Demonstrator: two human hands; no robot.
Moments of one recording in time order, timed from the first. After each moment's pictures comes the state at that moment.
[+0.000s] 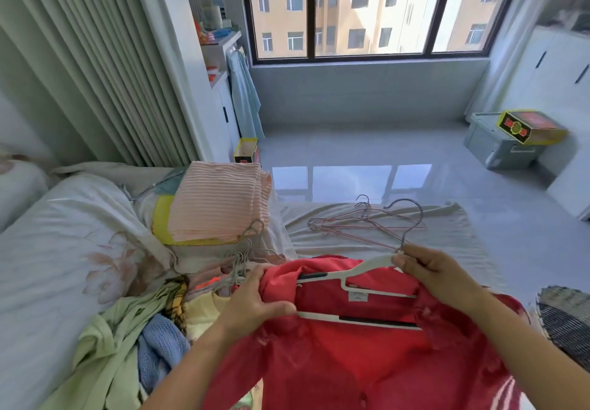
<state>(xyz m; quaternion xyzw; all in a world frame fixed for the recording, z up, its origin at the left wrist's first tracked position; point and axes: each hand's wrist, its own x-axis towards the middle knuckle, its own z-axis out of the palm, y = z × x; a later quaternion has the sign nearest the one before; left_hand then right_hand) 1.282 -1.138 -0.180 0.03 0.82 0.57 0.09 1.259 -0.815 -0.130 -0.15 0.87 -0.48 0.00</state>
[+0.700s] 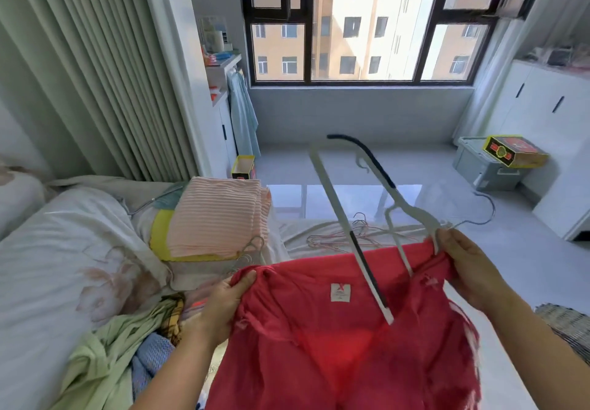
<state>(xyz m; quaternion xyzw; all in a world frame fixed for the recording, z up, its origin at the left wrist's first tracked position) 1.273 -1.162 -0.159 -0.14 0.57 0.80 0.10 1.249 -0.814 -0.107 0.03 0.61 -0.79 -0.01</state>
